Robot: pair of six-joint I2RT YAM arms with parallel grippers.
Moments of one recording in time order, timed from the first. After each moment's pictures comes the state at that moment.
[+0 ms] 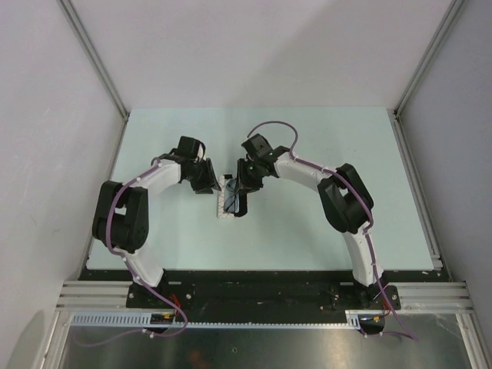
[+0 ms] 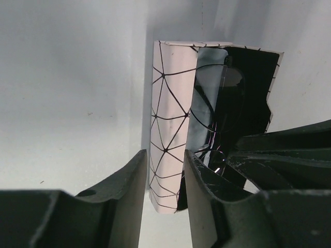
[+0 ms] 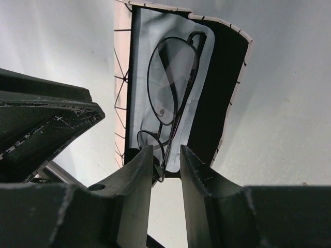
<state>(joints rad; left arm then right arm) -0.25 1.72 1.12 -0.48 0.24 -0.53 0.70 2.15 1.68 -0.50 -0.30 0.66</state>
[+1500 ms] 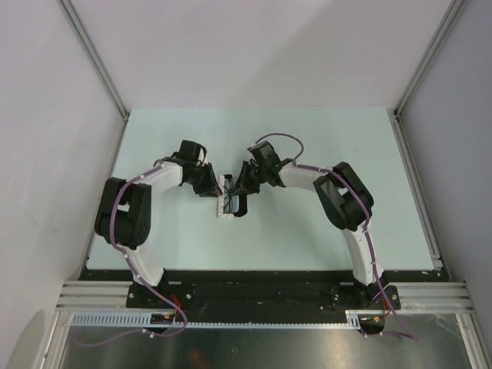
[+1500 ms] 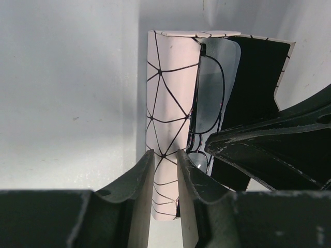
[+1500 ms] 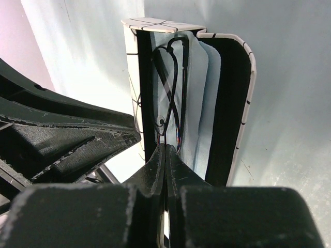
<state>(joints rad) -0.25 1.76 1.08 -0.43 0.31 -0.53 0.66 2.18 1.49 -0.11 -0.49 0.90</state>
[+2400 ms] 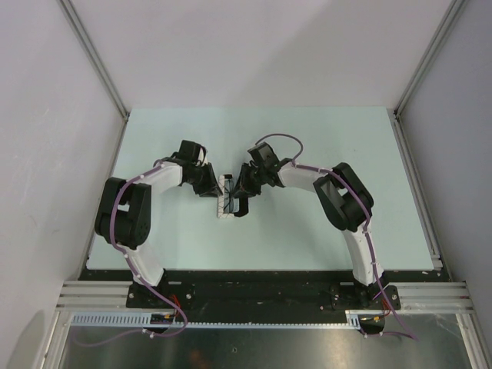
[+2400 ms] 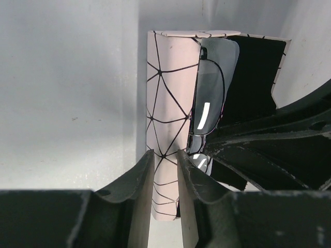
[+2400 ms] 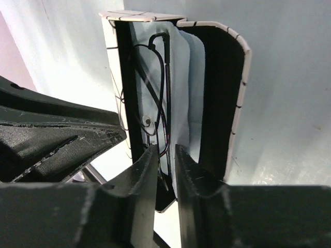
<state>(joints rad) -0.25 1.76 1.08 -0.42 0.32 -0.53 0.67 2.17 1.49 -0.16 -0.44 0.88</state>
